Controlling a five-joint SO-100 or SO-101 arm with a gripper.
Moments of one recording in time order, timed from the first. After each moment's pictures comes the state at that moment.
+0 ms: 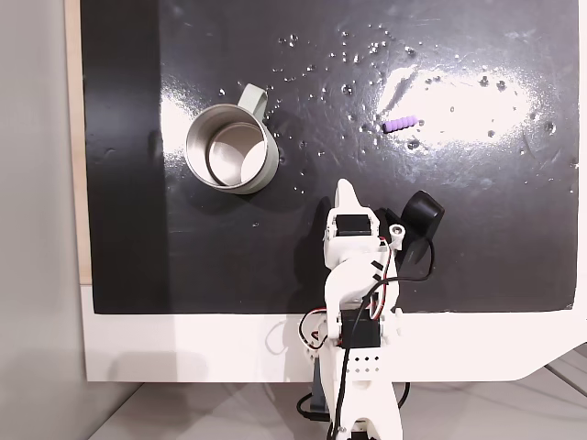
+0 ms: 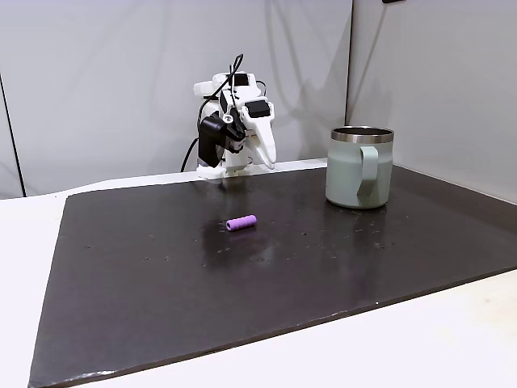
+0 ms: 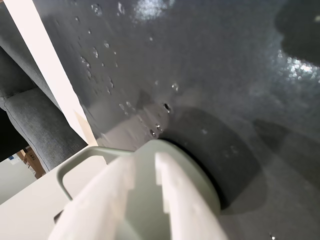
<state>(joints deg) -0.9 181.2 172.5 42.4 4.7</state>
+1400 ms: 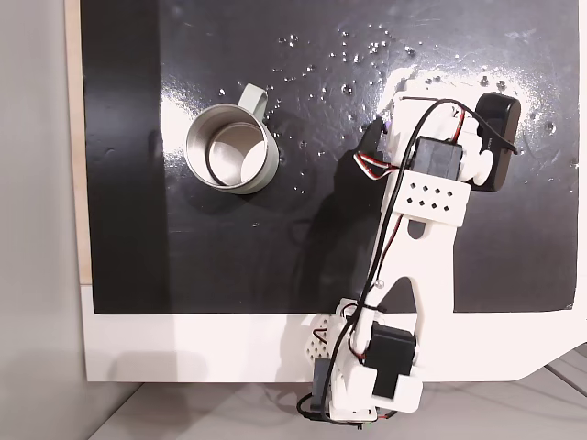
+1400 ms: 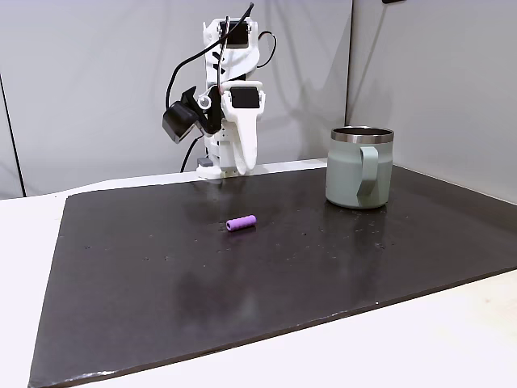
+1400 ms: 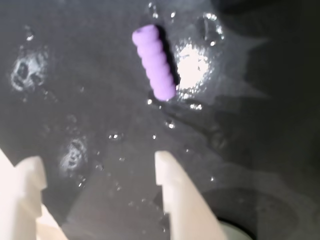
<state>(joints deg) 13.2 92.5 92.4 65.1 -8.3</state>
